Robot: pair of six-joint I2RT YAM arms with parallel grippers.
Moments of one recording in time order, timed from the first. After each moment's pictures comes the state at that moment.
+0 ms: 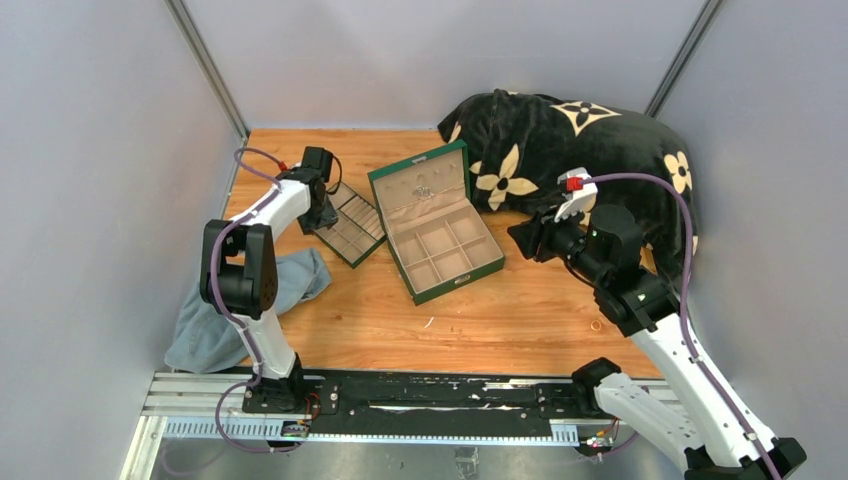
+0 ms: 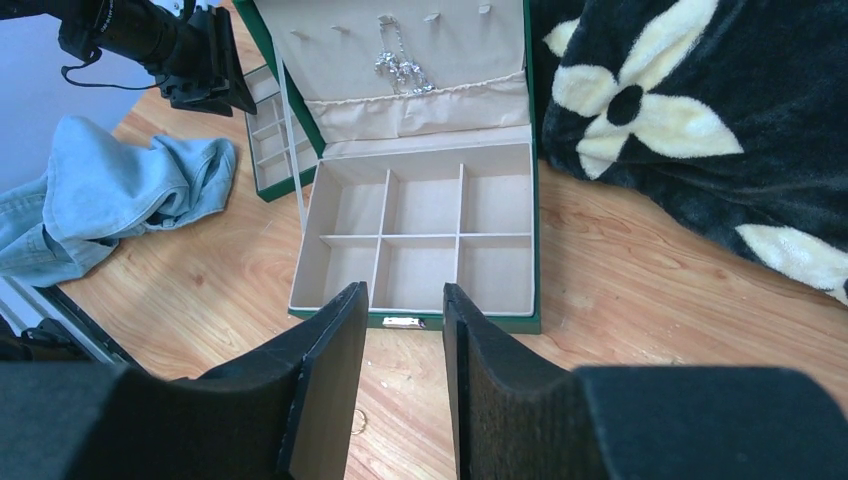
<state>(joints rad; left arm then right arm) -0.12 1.80 1.30 -0.66 -0.32 -0.57 0.47 0.76 0.89 -0.37 -0.15 0.21</state>
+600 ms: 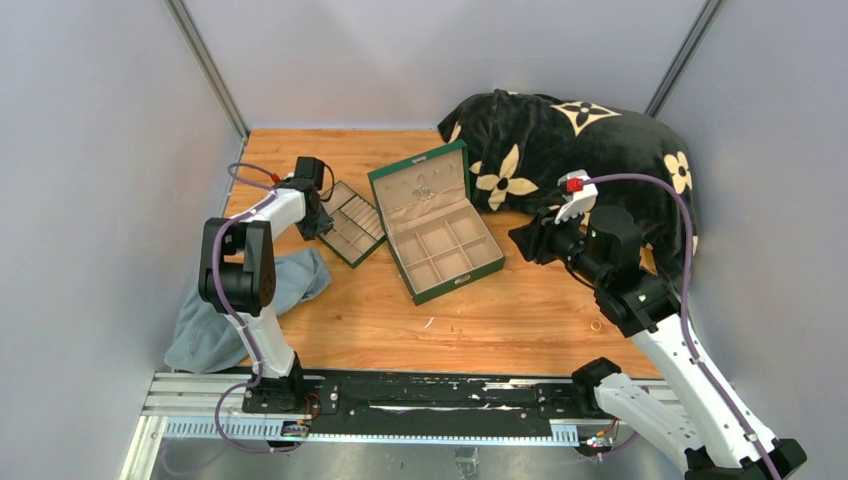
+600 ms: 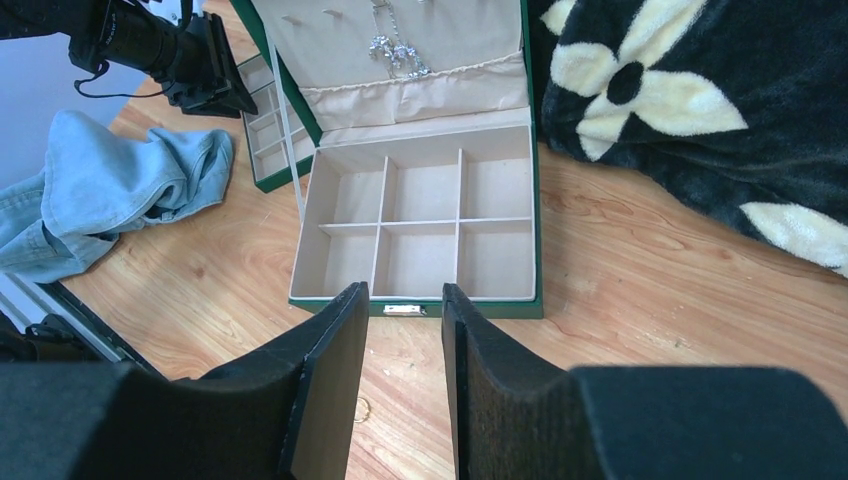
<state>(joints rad) -0.07 1.82 1.20 -0.53 -0.27 -0.63 0.47 0.75 0.89 -0.40 -0.14 0.24</state>
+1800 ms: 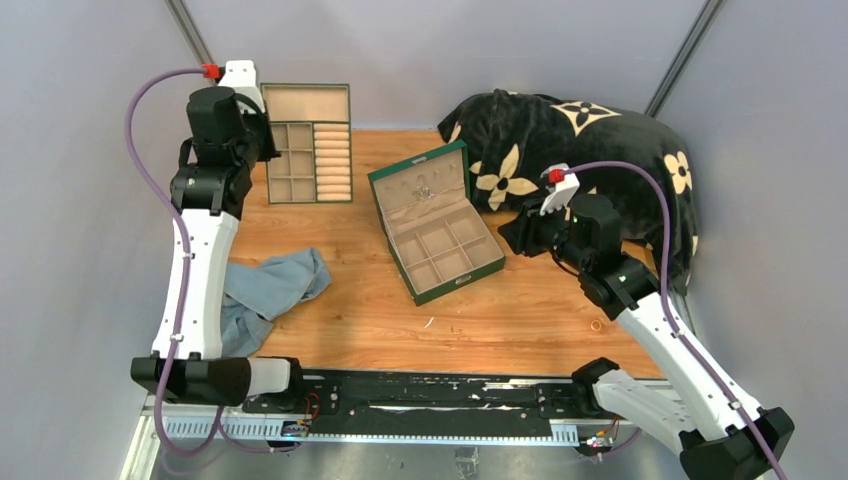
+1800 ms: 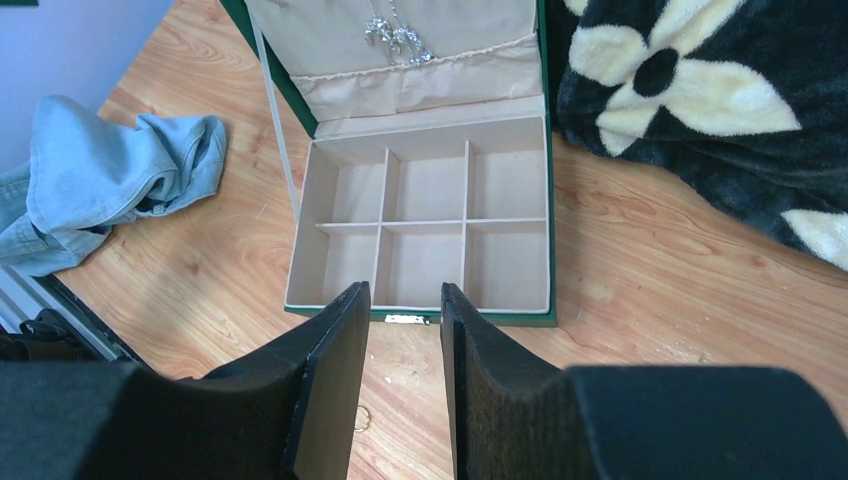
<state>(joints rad) -0.02 1.31 1.63 -0.65 -0.15 -0.03 0.47 0.88 0.89 -0.34 -0.17 0.24</state>
